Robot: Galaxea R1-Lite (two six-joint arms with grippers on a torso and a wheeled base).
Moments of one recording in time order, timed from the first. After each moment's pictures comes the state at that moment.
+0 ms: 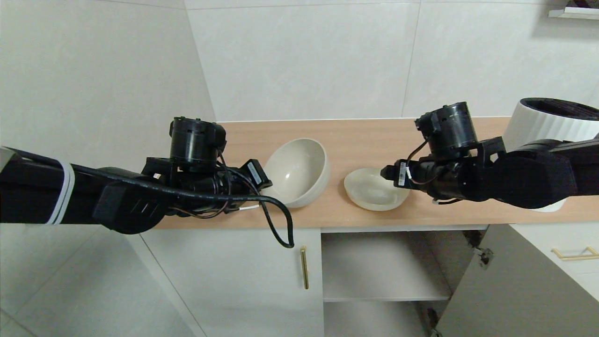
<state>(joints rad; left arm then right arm) -0.39 1.87 -1.13 -0.26 -0.08 -0.79 0.53 1.90 -1.34 -0.03 -0.41 0.40</state>
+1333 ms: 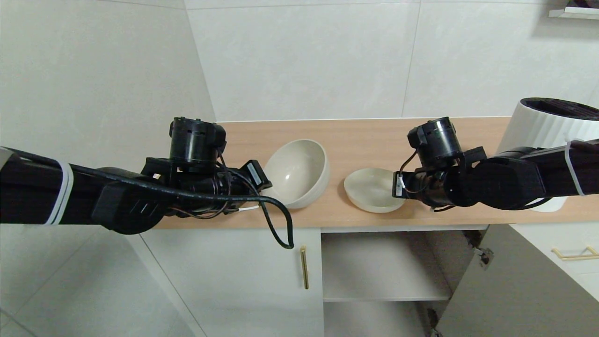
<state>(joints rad) -0.39 1.87 -1.13 -0.25 -0.08 -0.79 0.51 1.96 -1.36 0.01 -0.42 0.39</state>
